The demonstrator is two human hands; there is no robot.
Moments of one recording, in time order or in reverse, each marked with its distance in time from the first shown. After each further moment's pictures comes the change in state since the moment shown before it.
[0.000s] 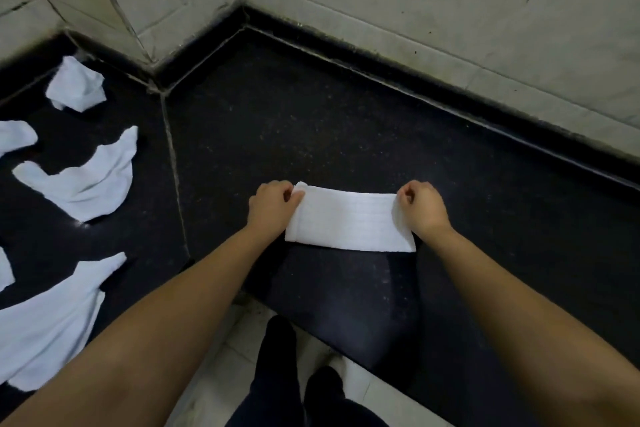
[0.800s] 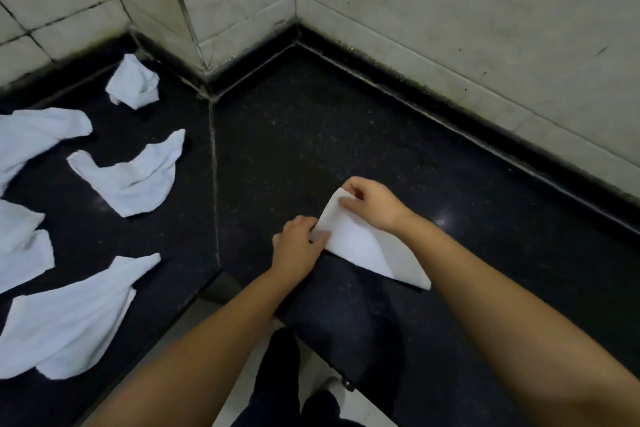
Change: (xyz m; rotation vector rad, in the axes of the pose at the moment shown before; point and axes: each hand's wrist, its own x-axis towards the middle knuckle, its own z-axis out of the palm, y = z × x) left_hand -0.031 -0.015 -0.003 -0.066 -0.029 -0.057; right_hand 0.012 -0.137 0.025 0.071 -0.479 -0.380
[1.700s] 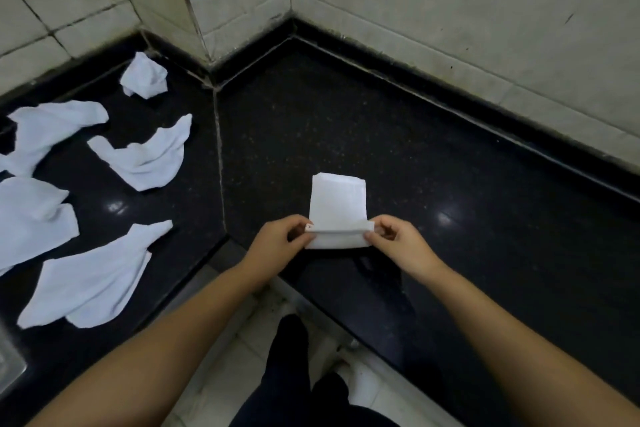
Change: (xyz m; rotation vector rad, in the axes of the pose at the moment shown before) left_hand -0.065 -0.028 -0.015 -0.163 -0.007 0.245; right_hand -0.116 0.067 0.050 0.421 0.133 0.001
